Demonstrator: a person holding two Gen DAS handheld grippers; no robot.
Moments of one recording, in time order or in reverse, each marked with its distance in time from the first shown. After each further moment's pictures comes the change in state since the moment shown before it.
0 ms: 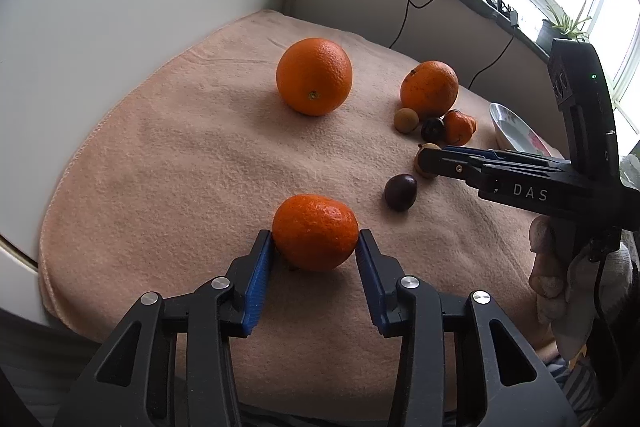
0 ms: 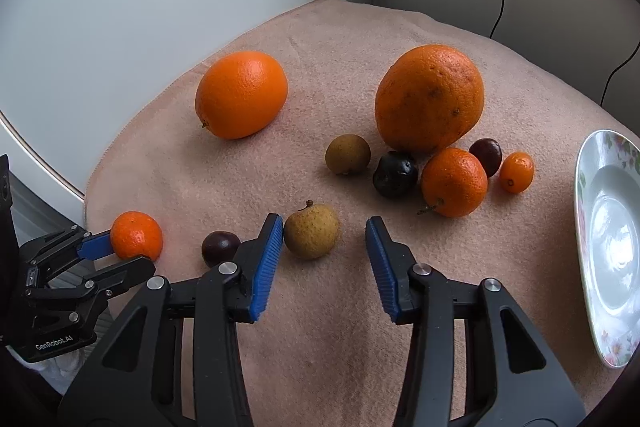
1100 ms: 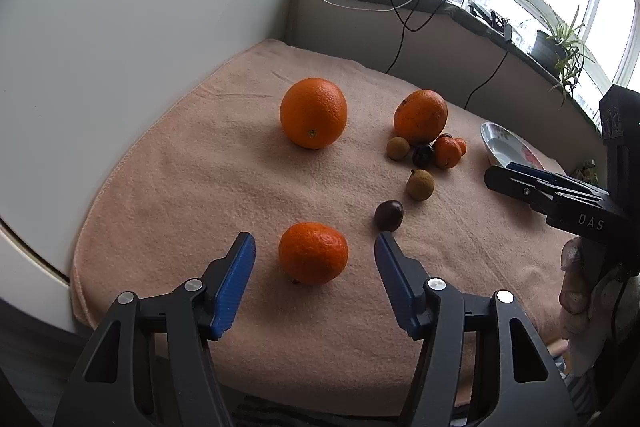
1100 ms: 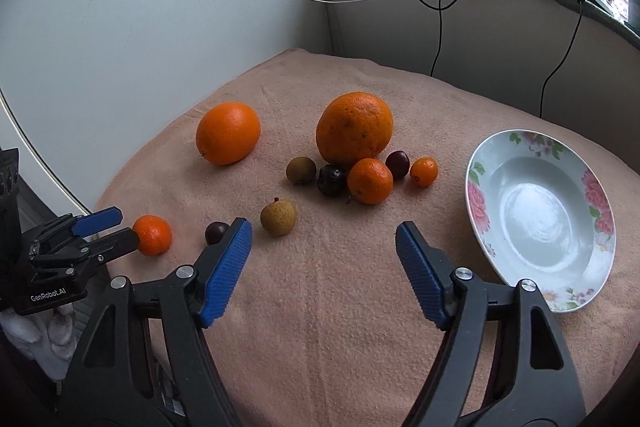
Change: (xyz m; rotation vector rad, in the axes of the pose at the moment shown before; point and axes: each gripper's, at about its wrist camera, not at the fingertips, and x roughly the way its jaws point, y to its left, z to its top) left arm -0.023 -0.005 0.008 0.016 -0.059 0.023; right arm -0.080 -0.017 -0.025 0.062 -0.142 -0.076
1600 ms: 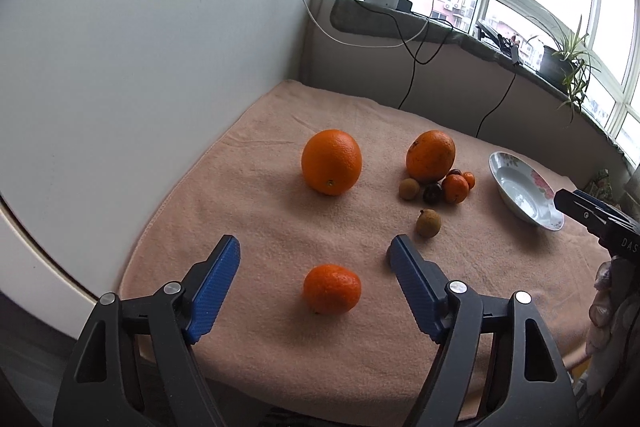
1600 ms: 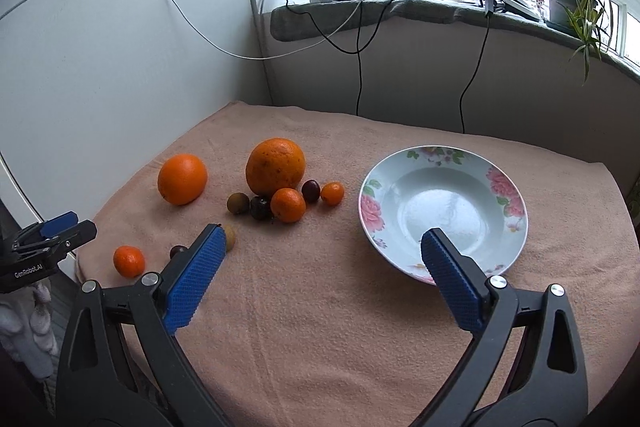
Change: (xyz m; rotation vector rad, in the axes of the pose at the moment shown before) left arm -0.023 -0.002 0.018 0.021 -0.096 0.077; right arm -0.067 -0.029 -0.016 0.086 -0.166 -0.159
